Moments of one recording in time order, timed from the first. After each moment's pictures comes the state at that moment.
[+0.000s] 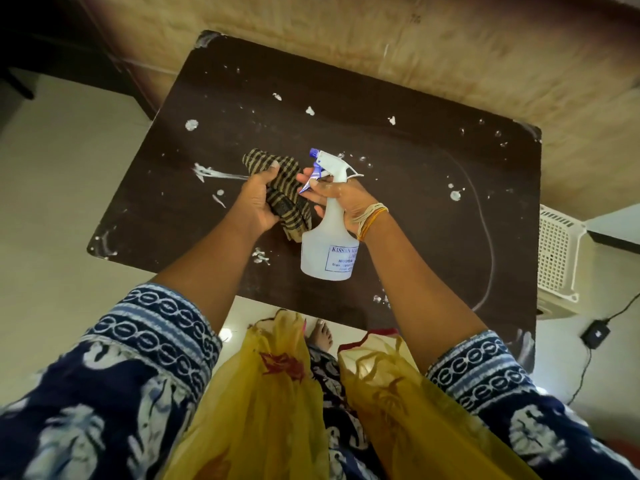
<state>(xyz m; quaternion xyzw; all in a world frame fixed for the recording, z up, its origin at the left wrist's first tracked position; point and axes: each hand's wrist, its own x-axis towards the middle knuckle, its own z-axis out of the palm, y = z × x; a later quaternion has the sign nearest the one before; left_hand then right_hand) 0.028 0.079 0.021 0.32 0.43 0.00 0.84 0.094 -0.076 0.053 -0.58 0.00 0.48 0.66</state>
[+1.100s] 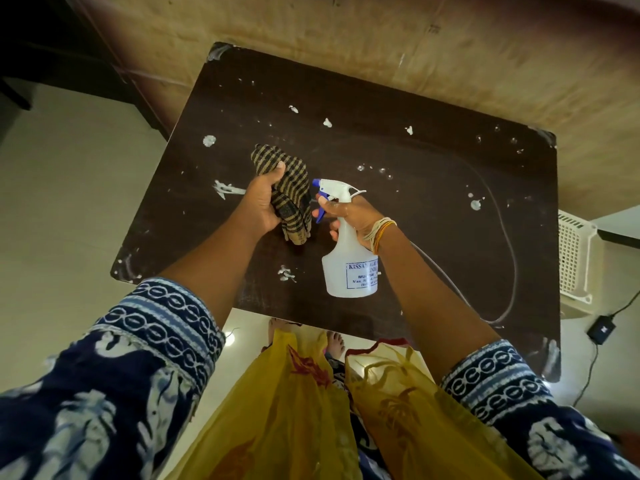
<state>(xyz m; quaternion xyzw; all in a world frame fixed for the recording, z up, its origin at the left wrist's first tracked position) 0.040 0.137 0.022 0.34 0.43 -0.01 0.84 0.092 -0.041 0.040 -0.66 0.06 0.48 0.58</state>
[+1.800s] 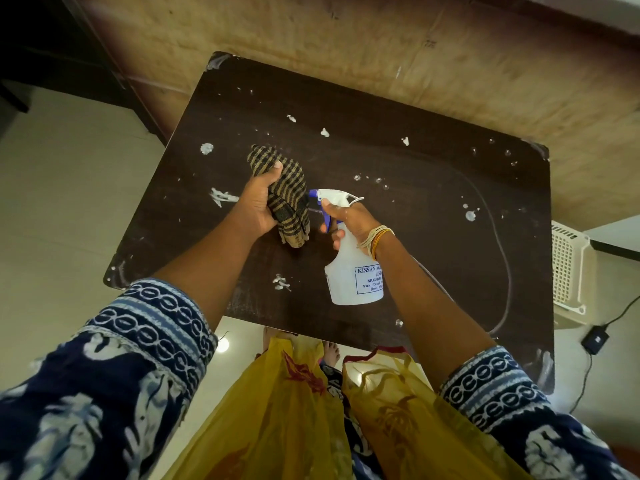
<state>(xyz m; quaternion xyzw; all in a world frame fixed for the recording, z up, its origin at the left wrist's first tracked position) 0.049 0.136 0.036 0.33 0.41 0.00 0.85 0.101 -0.042 0.040 -0.68 0.05 0.46 0.56</state>
